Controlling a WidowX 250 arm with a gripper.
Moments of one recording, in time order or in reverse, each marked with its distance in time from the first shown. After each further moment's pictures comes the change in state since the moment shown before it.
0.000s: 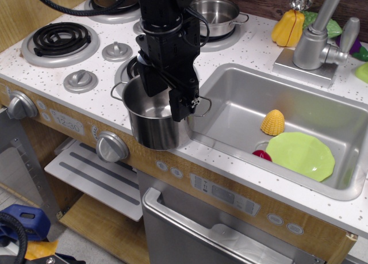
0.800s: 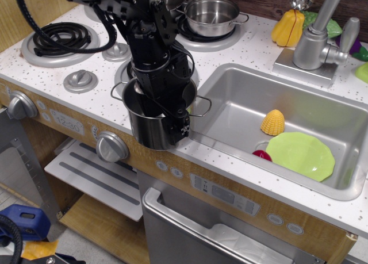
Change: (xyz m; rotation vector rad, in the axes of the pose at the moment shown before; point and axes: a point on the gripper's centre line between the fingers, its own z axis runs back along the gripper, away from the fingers) arm -0.010 0.006 -0.044 -0.024 -0.071 -0.058
